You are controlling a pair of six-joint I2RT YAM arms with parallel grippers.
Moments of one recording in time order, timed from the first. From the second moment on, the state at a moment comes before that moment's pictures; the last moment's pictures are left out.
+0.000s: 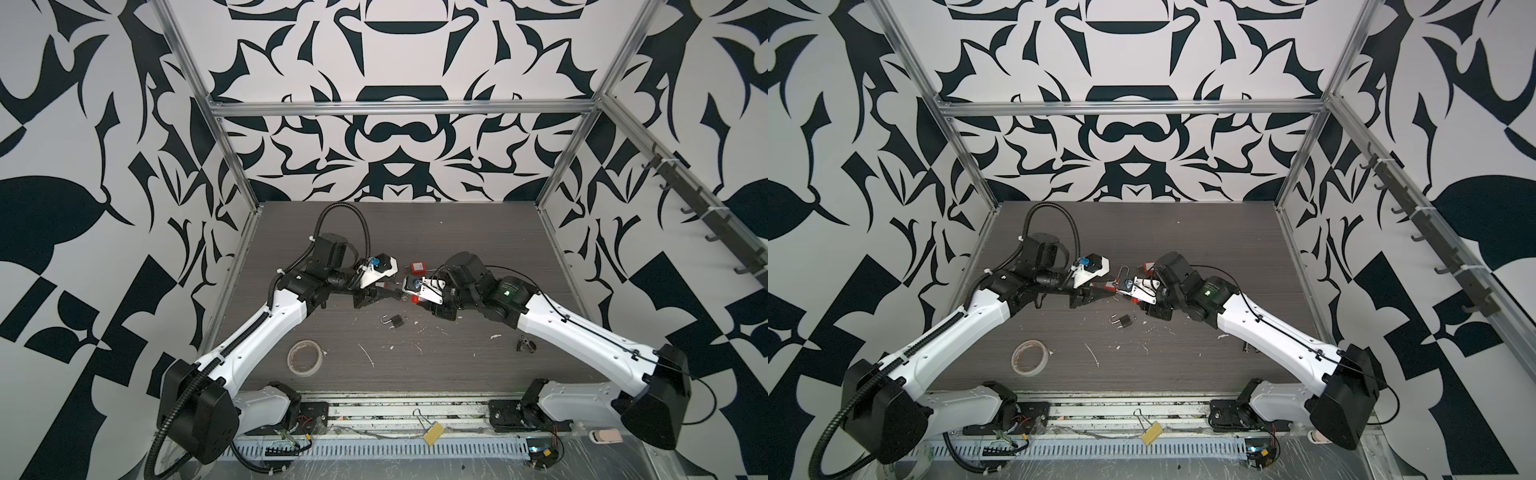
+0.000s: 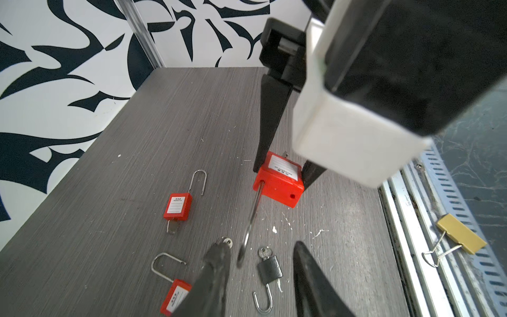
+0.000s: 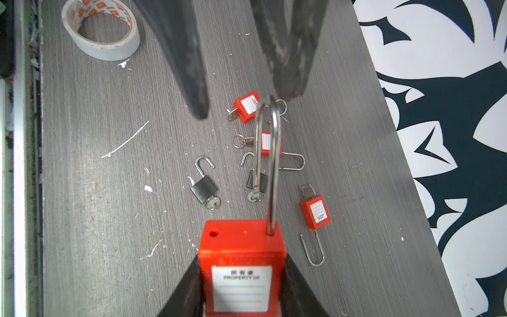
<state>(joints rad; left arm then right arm) -0.53 1.24 0.98 -0.41 0.79 0.64 0.79 1.24 1.05 -0.59 -0.15 -0.61</state>
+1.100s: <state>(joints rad) -0.56 1.30 1.00 -0.41 0.81 0.62 0.79 1.24 1.05 -0.59 -0.13 -0.63</state>
